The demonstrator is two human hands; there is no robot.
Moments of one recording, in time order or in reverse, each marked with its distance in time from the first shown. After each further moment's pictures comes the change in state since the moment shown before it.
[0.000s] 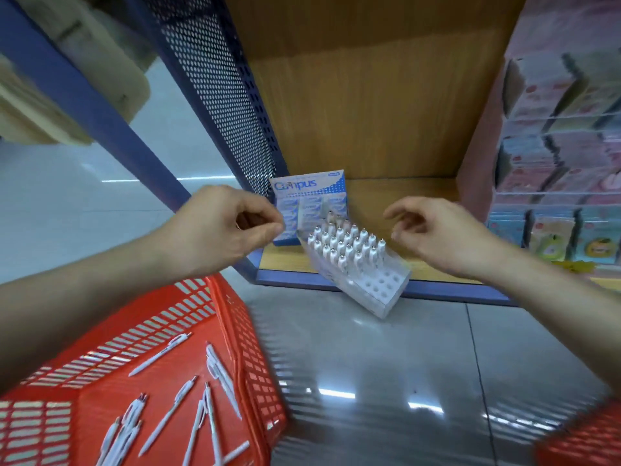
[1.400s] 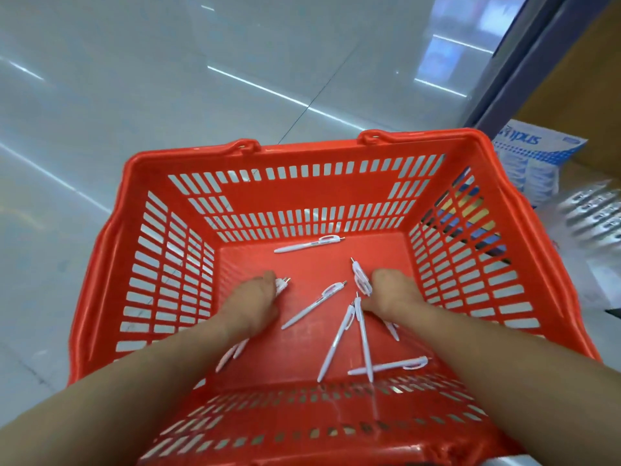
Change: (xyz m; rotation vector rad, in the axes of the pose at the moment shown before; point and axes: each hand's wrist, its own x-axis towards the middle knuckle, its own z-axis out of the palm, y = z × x) left_hand -0.296 -0.311 0.140 0.088 -0.206 -0.607; right_hand -0.008 -0.167 0.375 -0.592 -0.523 0.097
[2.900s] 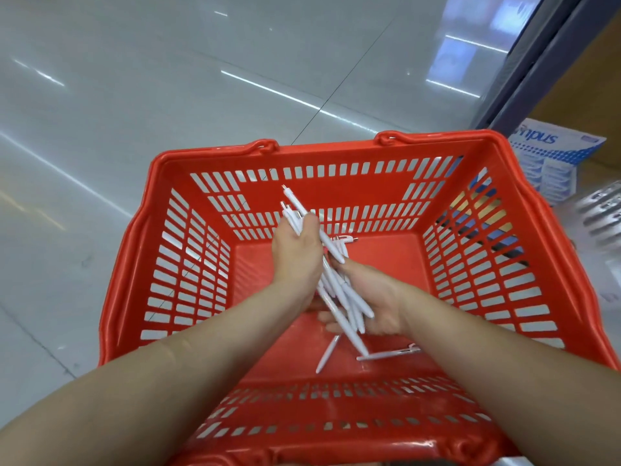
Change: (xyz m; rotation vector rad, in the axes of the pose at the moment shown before) left_hand 0.000 0.097 -0.078 -1.282 0.673 -0.340; right_hand -0.058 -0.068 -0.041 1.521 -0.716 0.040
